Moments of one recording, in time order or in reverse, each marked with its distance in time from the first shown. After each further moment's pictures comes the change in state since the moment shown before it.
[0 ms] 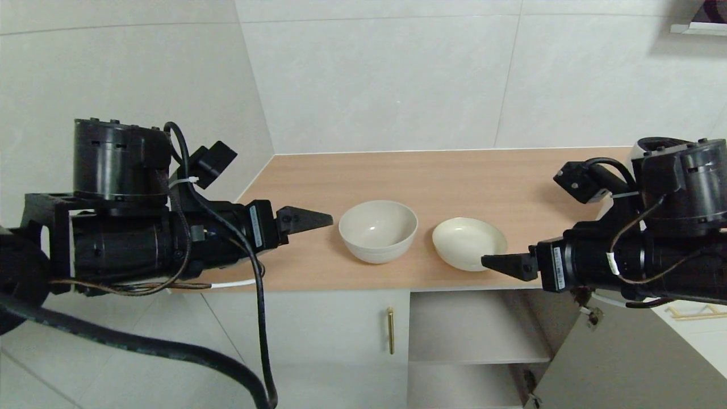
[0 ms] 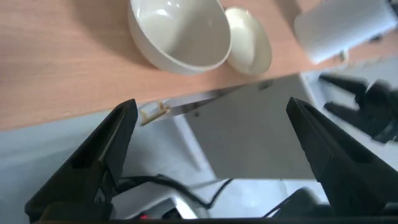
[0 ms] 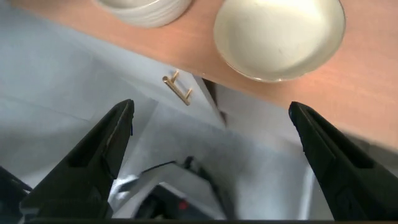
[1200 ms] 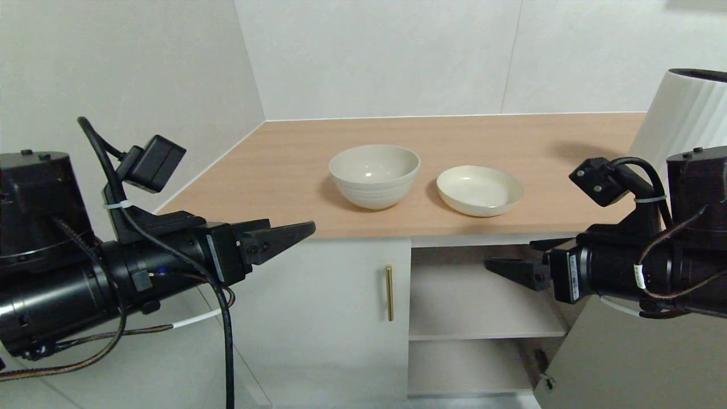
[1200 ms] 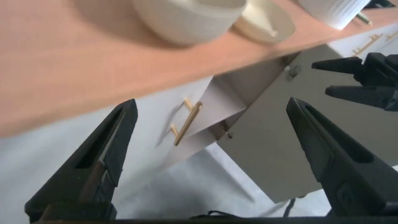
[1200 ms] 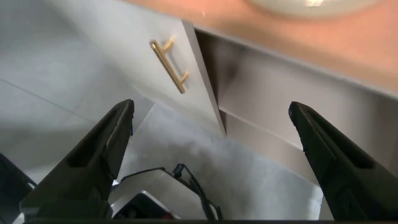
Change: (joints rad) left arm -0.007 -0.161 0.280 -0.370 -0.004 0.228; right arm 0.028 -0.069 0.090 -0.110 0.021 -0.057
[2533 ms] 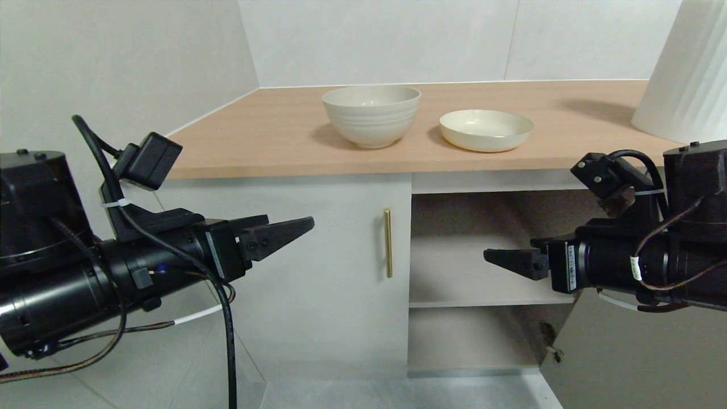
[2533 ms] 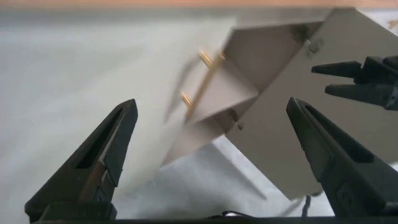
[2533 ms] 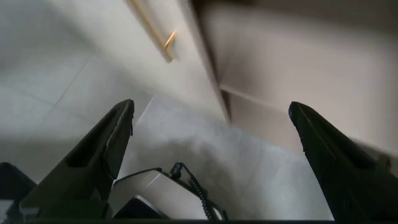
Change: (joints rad) left arm 0.001 0.001 0.011 -0.038 0.008 0.001; right arm -0.006 0.011 -0.026 0.016 -0.006 0.061
